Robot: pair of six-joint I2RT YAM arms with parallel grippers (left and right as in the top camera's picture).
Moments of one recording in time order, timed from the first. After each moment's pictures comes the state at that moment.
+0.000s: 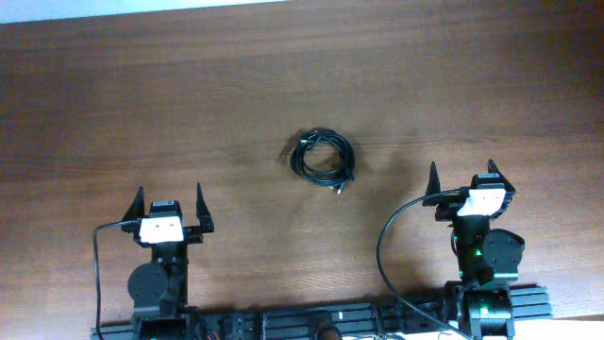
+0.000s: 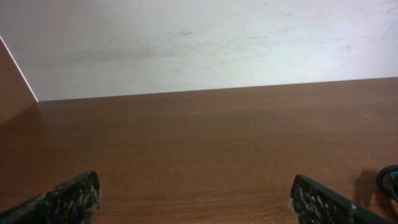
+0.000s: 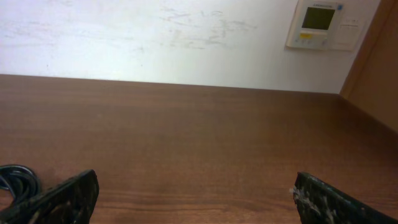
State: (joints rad) left arm -0.02 0.02 0.02 -0.06 -0.06 0.09; right arm -0.10 0.01 0.01 -0.07 -0.01 -0.08
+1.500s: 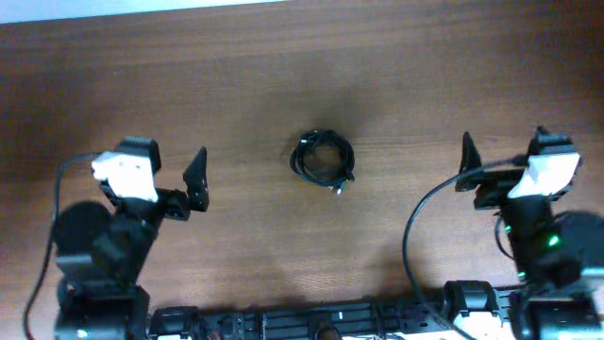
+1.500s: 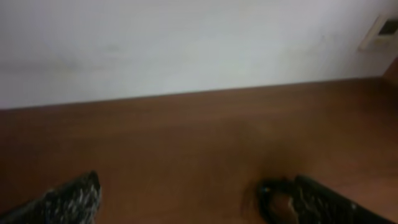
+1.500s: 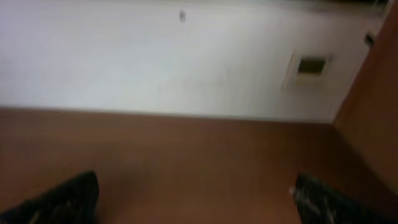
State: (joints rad) left arm -0.02 0.66 0.92 -0.55 0.23 0.00; right arm -0.10 0.48 0.90 -0.59 -0.06 -0.07
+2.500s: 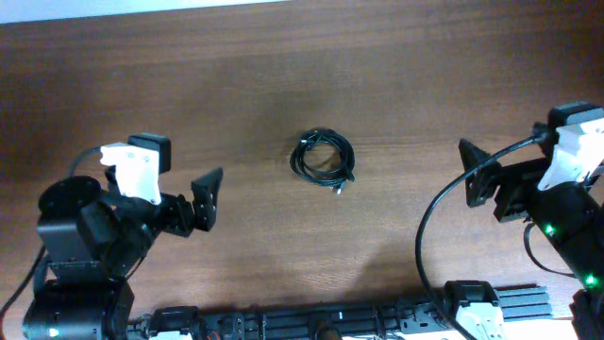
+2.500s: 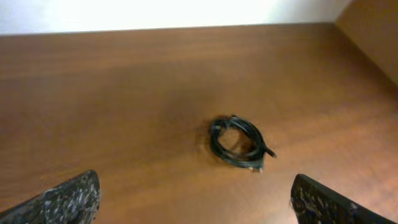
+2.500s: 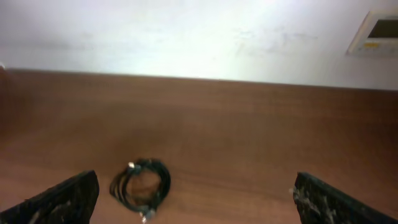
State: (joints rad) left arm -0.02 0.77 1.14 -0.95 0.40 0.01; right arm -0.10 0.78 1.48 -1.10 -0.26 -0.02
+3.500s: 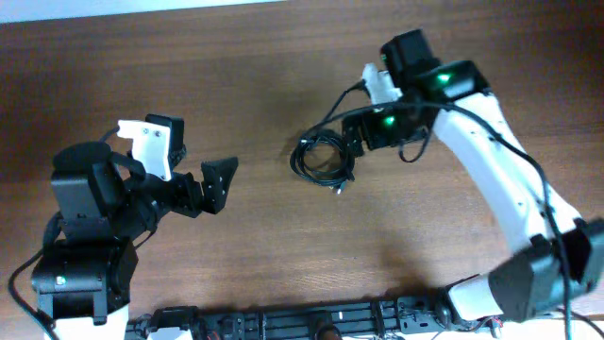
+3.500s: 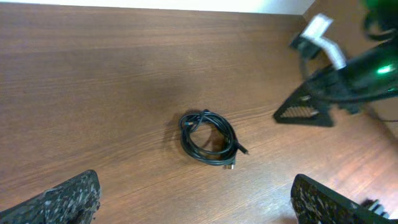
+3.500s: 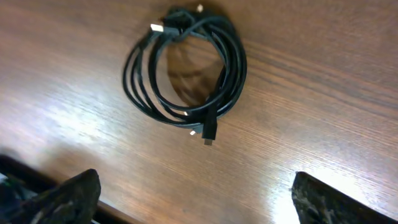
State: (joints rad) left arm -0.02 0.90 1.14 -0.90 0.54 -0.04; right arm 0.30 1.63 1.48 -1.20 -0.27 0.08
